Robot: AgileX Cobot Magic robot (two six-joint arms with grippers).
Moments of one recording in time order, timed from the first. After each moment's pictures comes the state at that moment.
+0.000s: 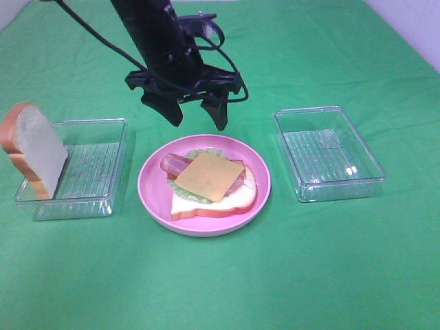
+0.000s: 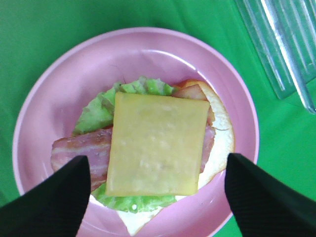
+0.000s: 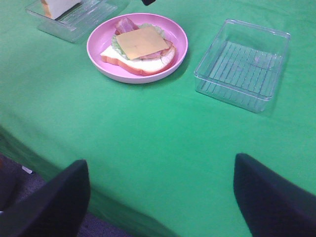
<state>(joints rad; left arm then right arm) -0.55 2.19 -1.88 -0.24 1.03 -0.09 0.41 0.03 -0.51 0.12 1.08 -0.19</state>
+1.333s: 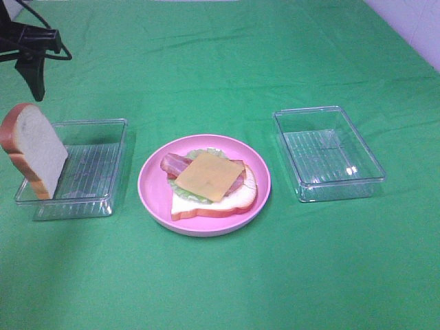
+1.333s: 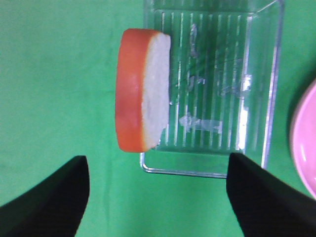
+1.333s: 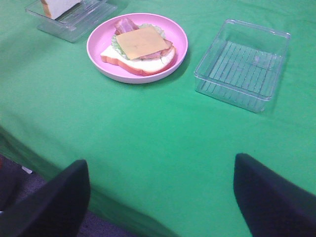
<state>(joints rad) -0.20 1.83 -1.58 0.09 1.22 -0.36 0.41 0.03 -0.51 0.12 1.08 -0.19</state>
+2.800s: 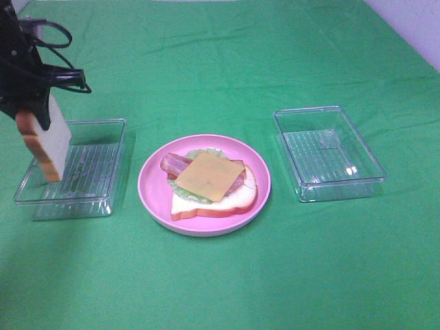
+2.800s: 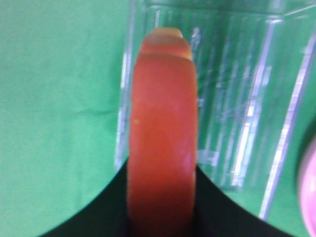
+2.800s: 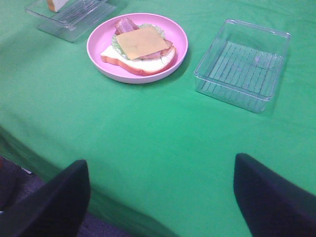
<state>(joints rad) -0.19 1.95 -1.57 -0.01 1.07 -0.35 0.41 0.03 -0.51 0.12 1.08 -0.19</state>
